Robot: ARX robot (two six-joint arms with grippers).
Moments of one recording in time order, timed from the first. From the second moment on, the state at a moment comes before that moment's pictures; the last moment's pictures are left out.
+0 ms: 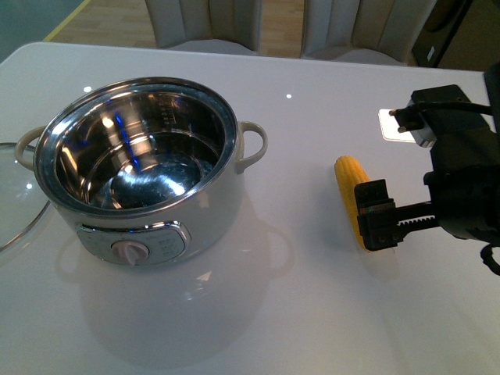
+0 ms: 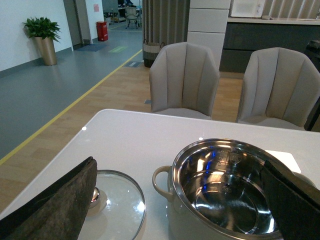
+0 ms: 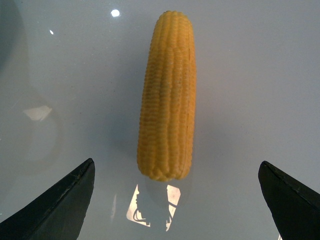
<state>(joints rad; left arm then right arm) 0.00 0.01 0.01 0.00 0.00 -0.01 0.33 1.90 0.63 0.43 0.17 0.03</state>
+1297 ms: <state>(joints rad) 0.00 0.01 0.01 0.00 0.00 -0.01 0.31 2.30 0.90 0.41 0.14 -0.02</state>
